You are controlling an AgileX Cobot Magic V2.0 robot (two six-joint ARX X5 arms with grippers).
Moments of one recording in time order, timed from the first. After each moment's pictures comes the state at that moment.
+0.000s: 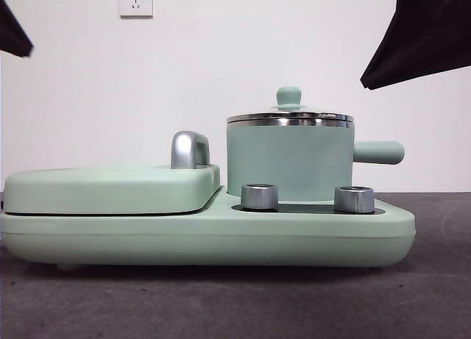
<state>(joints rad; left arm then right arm) -0.31 0.67 0.68 -0.47 0.18 -0.18 0.56 0.83 0.61 -0.27 -0.16 0.16</state>
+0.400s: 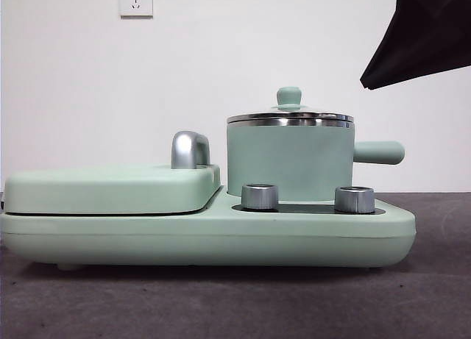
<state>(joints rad) -0.13 0.19 0.11 -0.05 0.04 -0.06 0.56 0.83 0.61 -0.27 -0.16 0.16</state>
